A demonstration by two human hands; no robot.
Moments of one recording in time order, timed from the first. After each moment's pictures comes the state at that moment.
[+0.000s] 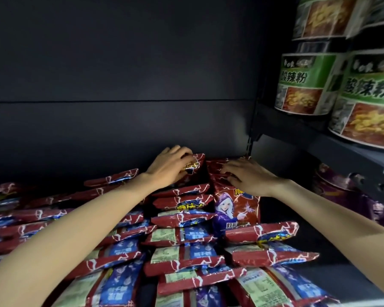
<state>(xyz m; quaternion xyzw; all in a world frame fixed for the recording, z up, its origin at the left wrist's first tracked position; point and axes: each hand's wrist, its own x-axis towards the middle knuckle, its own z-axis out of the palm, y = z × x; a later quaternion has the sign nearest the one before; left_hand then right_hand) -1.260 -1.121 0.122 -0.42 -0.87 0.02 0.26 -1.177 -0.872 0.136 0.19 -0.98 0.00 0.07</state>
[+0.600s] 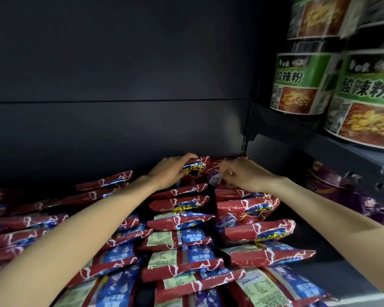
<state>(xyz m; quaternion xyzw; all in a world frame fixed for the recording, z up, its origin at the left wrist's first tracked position) -1.260 -1.108 0.119 -0.37 -0.91 -0.14 0.08 -1.163 -0.890 0.155 0.13 -0.98 0.14 0.03</state>
